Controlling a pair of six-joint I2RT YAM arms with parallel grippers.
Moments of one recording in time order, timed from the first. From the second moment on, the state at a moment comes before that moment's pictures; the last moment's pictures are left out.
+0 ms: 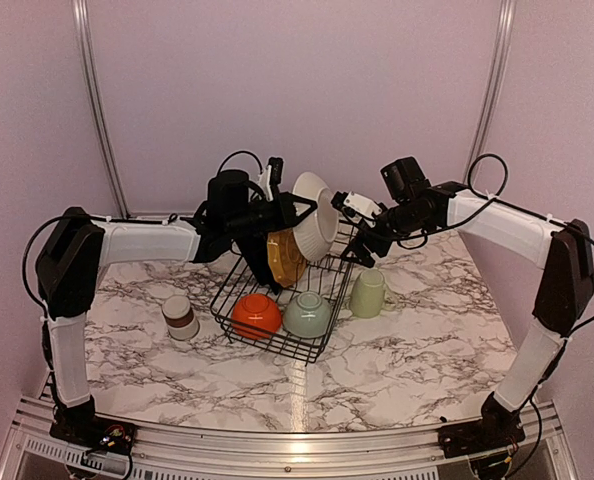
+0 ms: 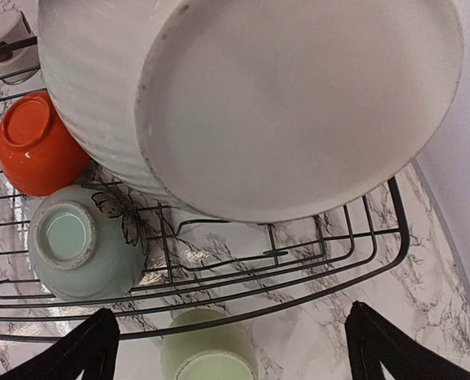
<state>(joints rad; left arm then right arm) -0.71 2.02 1.48 0.49 0.35 -0.68 0.50 1.72 1.48 -0.61 -0.26 -0.53</state>
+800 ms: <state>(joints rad) -0.67 2.00 1.43 0.40 0.34 -0.57 0.50 1.72 1.48 -0.61 -0.26 -0.53</state>
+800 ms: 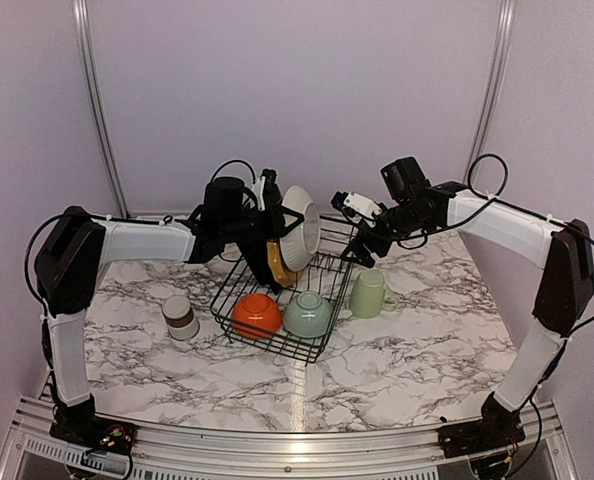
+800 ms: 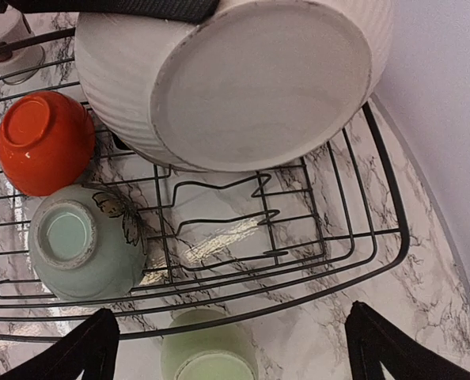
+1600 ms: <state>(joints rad) -0.66 2.03 1.41 0.39 0.32 -0.54 0.50 1.72 1.48 -0.61 -0.27 -0.53</state>
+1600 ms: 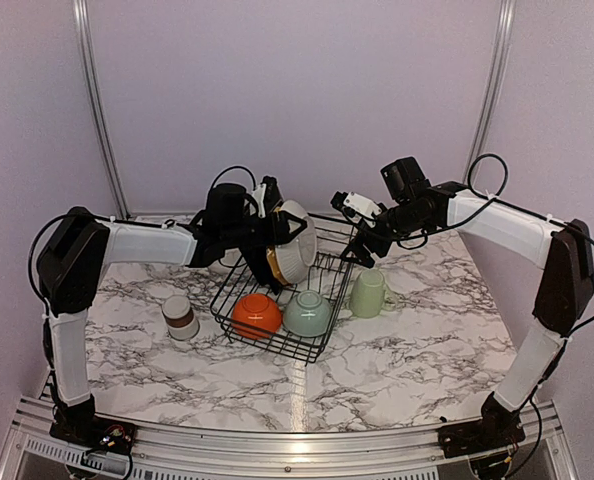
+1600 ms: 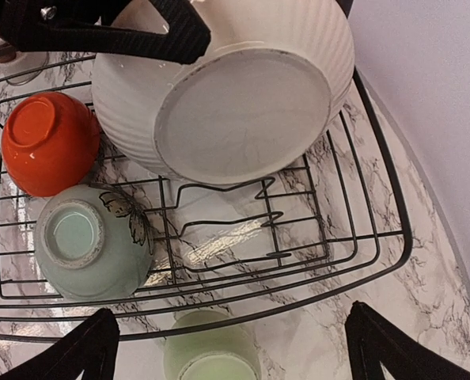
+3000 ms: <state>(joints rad) -0.88 1.91 1.51 -0.40 0.13 0.05 0.50 1.74 1.46 -0.61 -0.26 -0.54</state>
